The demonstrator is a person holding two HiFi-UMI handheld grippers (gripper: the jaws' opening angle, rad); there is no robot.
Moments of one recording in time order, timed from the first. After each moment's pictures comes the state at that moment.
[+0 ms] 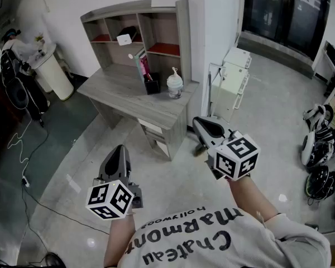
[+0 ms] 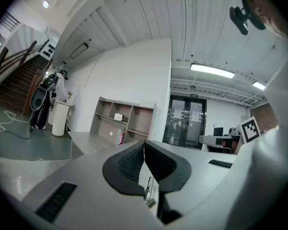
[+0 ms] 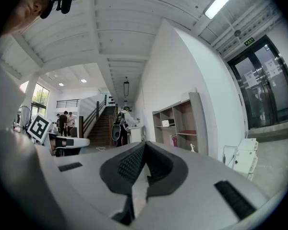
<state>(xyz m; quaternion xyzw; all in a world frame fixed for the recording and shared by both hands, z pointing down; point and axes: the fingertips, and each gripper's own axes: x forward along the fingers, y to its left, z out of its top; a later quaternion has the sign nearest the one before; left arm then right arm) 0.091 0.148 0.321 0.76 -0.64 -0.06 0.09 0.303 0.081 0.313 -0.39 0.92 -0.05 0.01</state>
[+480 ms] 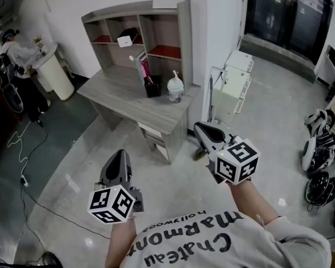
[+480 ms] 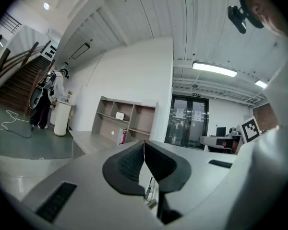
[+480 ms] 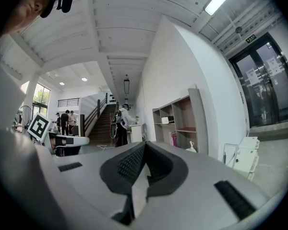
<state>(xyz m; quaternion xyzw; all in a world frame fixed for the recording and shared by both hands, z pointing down) 0.099 0.141 0.335 0.76 -0.65 -0.05 0.10 0.312 0.068 0.330 -0.38 0.92 -0.06 0.00</state>
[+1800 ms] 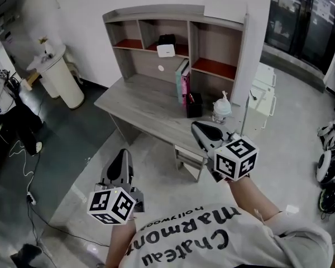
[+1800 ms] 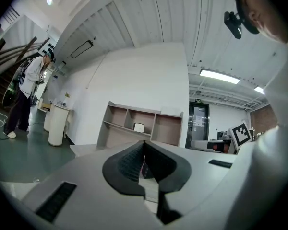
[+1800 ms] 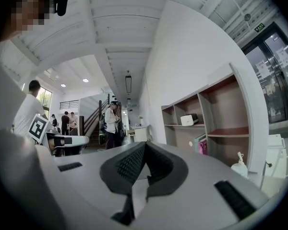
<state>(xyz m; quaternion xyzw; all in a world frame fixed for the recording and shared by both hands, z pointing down) -0.147 -0.017 0.307 0.77 -0.62 -0.08 0.07 0.048 -0.099 0.312 -0.36 0.93 -0.07 0.01</state>
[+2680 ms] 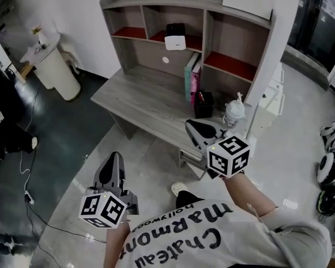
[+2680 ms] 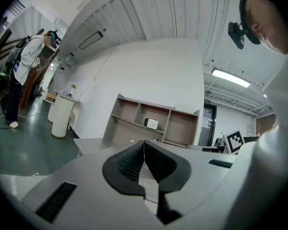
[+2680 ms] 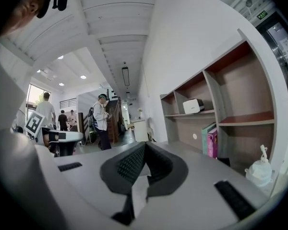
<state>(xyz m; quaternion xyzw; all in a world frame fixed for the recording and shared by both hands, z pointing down) -0.215 -0.087 0.339 0.76 -0.63 -0.08 0.12 -0.016 -0.193 0.359 -0.35 0.93 -0.09 -0.03</state>
